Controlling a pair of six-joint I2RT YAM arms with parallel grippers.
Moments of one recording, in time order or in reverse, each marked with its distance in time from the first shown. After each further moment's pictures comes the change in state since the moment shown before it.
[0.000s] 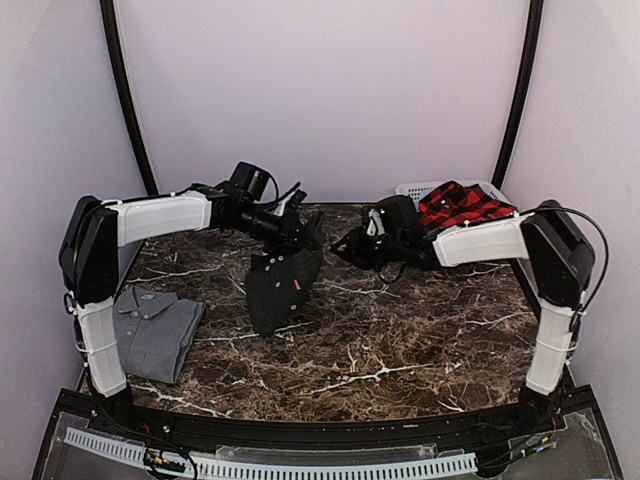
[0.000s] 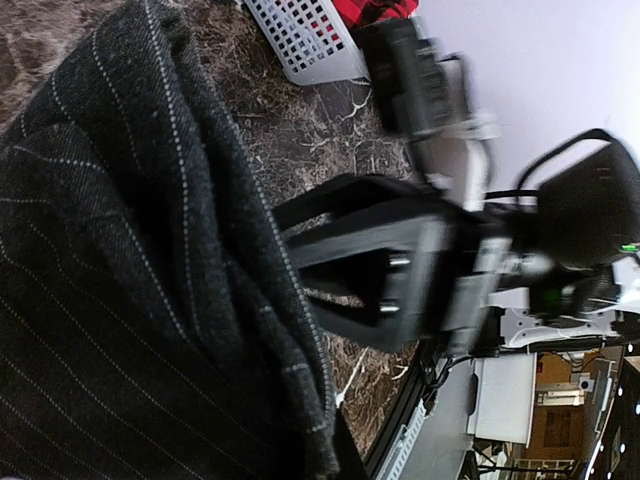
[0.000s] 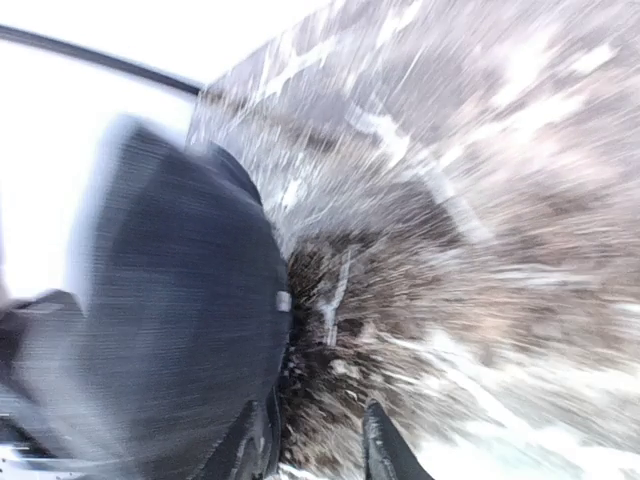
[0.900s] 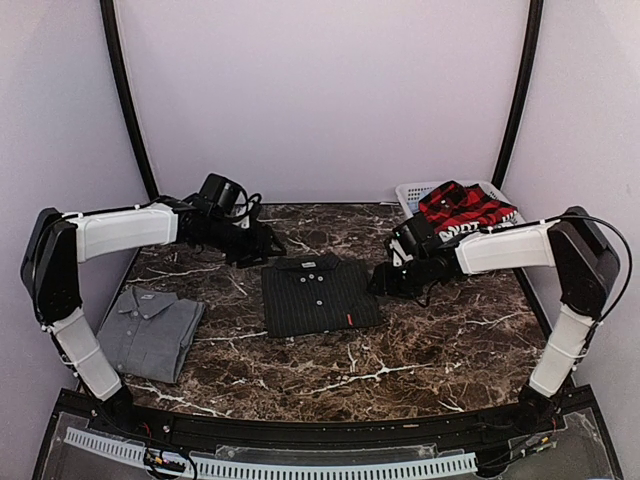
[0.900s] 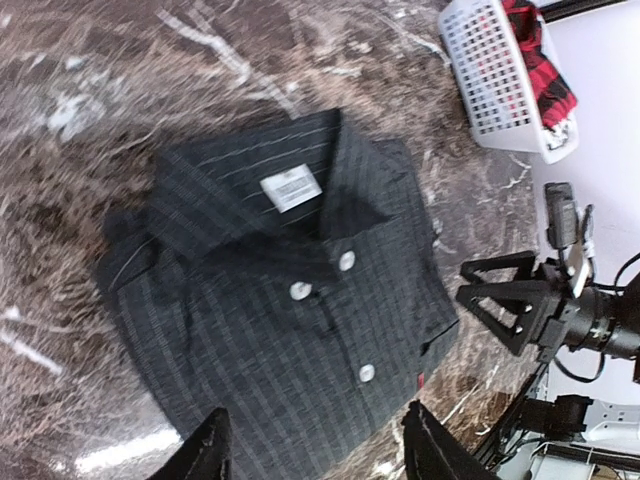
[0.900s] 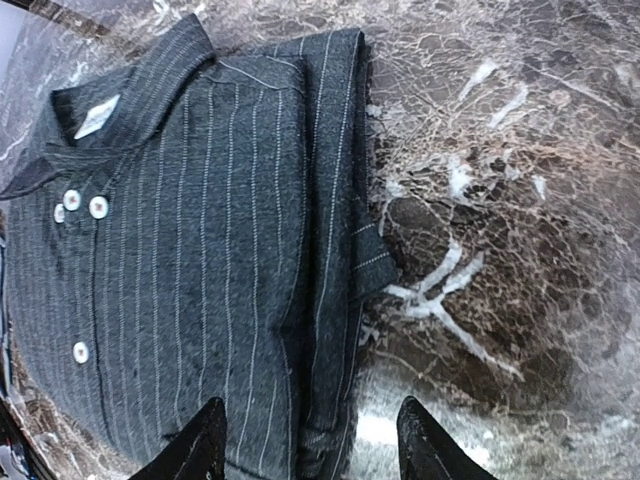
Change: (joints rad) left arm 0.019 -0.202 -0.241 -0.017 -0.390 -0.113; right arm -0.040 -0.206 -0.196 -0.420 0.176 -0.303
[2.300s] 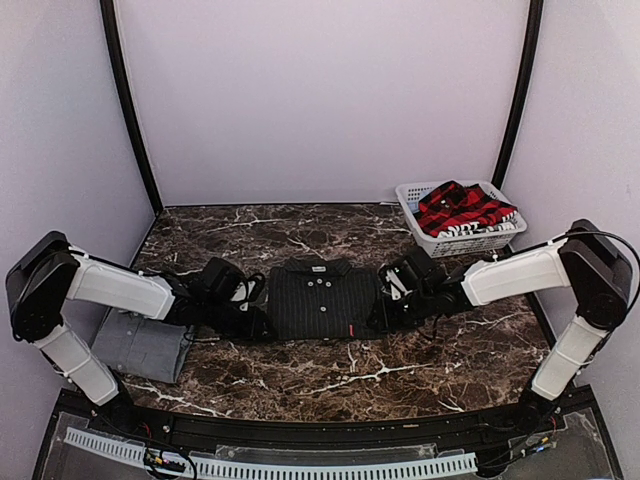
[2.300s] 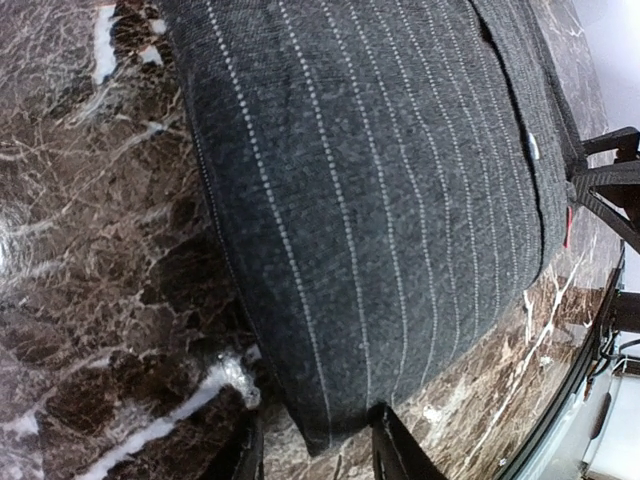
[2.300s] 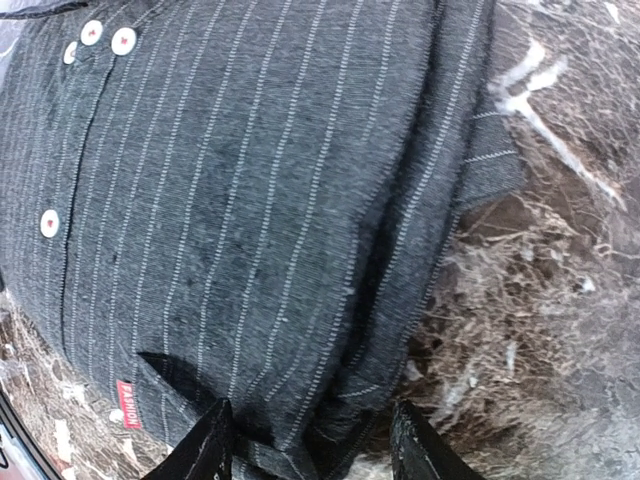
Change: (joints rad) left arm -0.186 -0.158 -0.609 0.341 -0.079 -0.017; right arm 0.138 -0.095 -0.220 0.090 0.014 -0.010
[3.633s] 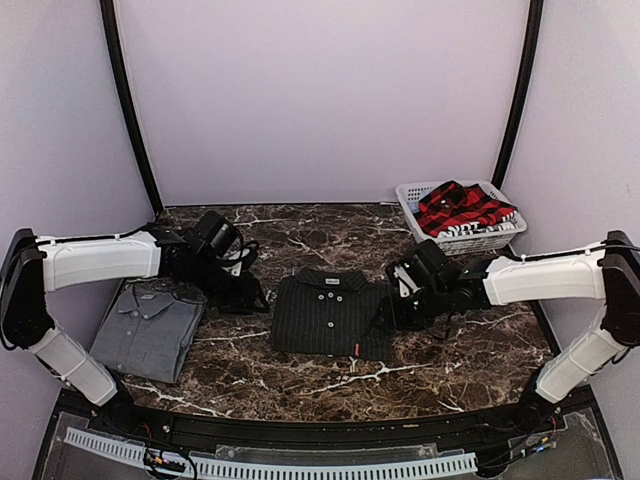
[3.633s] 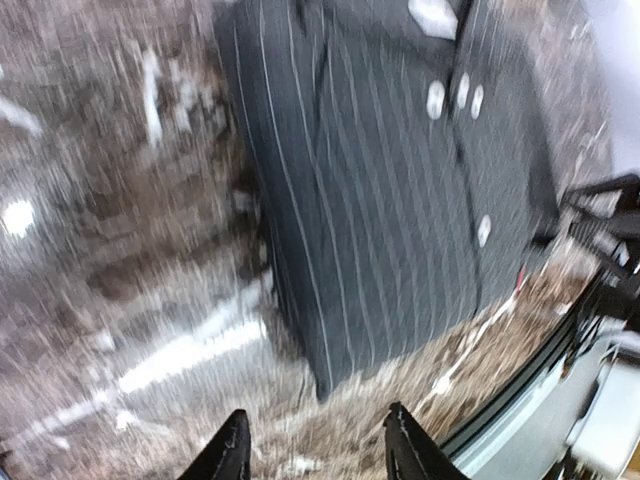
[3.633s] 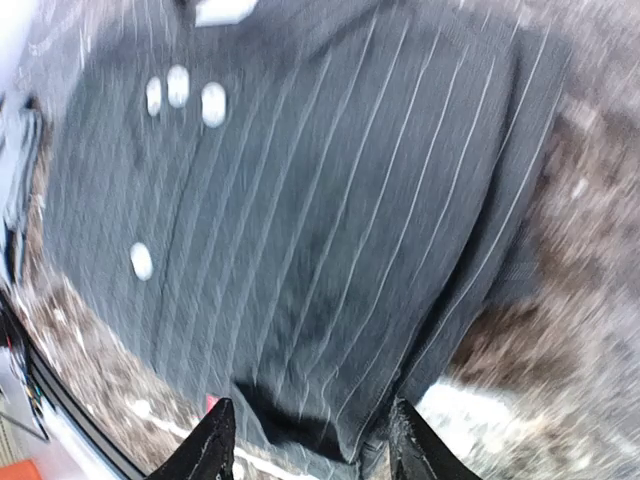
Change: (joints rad) left arm 0.051 -0.054 0.327 -0.552 0.013 0.086; right arm 0.045 -0.171 -0.010 -0.166 -0.012 0.091
